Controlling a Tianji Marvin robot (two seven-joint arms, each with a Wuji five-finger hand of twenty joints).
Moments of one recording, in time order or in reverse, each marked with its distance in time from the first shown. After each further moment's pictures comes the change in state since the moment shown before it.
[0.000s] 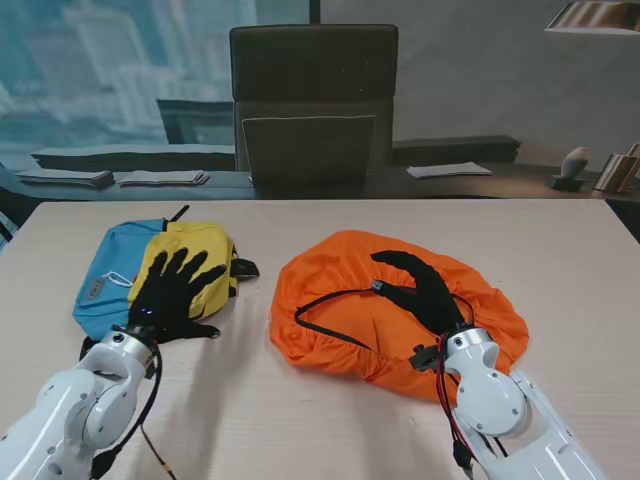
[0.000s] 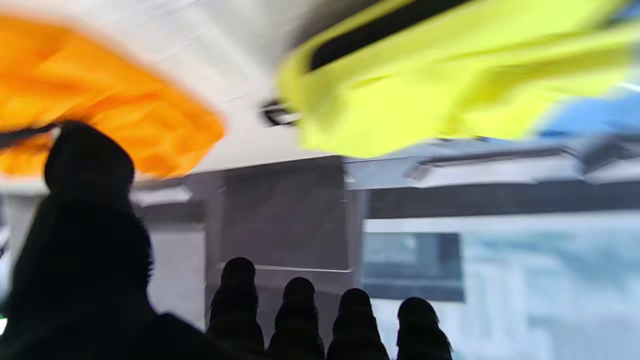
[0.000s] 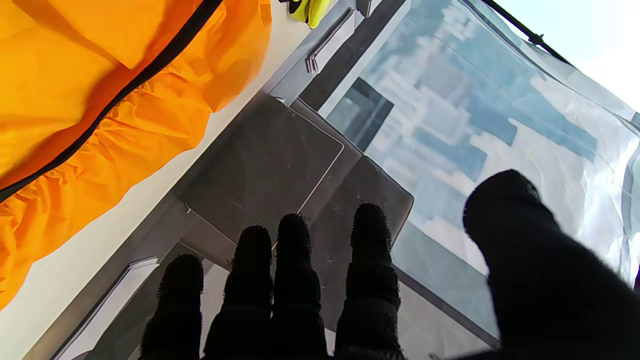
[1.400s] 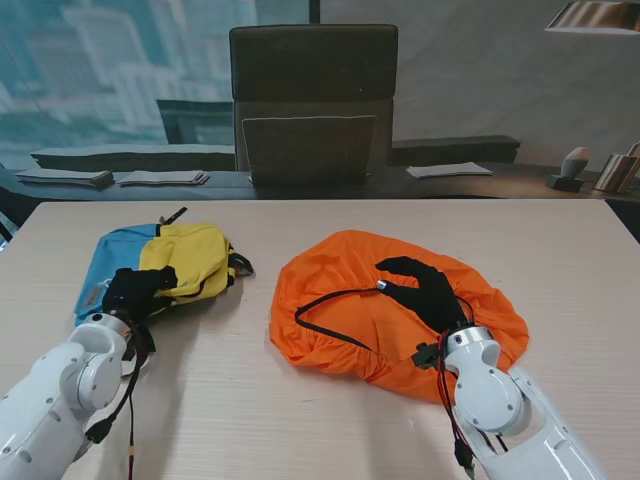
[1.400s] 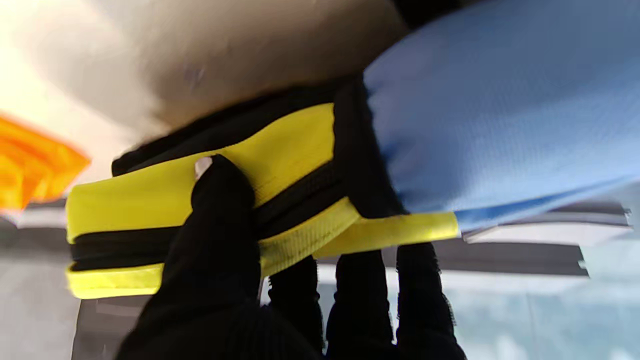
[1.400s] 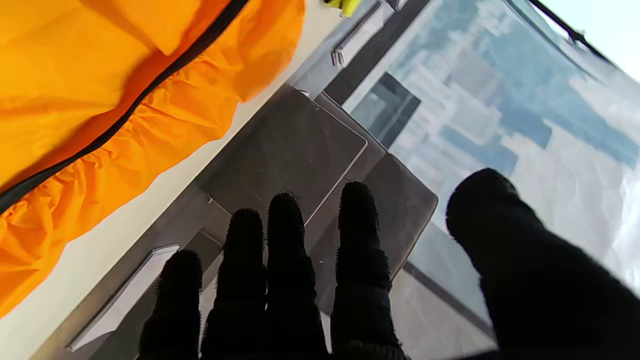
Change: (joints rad) left arm -0.205 0.019 0.029 0.326 -0.152 0.058 0.030; right arm 0.020 -0.001 -0.009 0.029 -0.037 0.049 -0.026; left_hand 0.499 0.277 -0.176 -0.042 0.095 -0.118 0.946 0.626 0.509 -0.039 0.530 0.256 0.498 0.097 0.456 0.172 0.194 0.065 0.509 0.171; right_hand 0.001 -0.022 0.136 0.003 0.189 0.093 -0.024 0.039 0.161 0.070 0.037 0.000 0.091 0.076 0.095 0.036 0.005 0.016 0.066 0.036
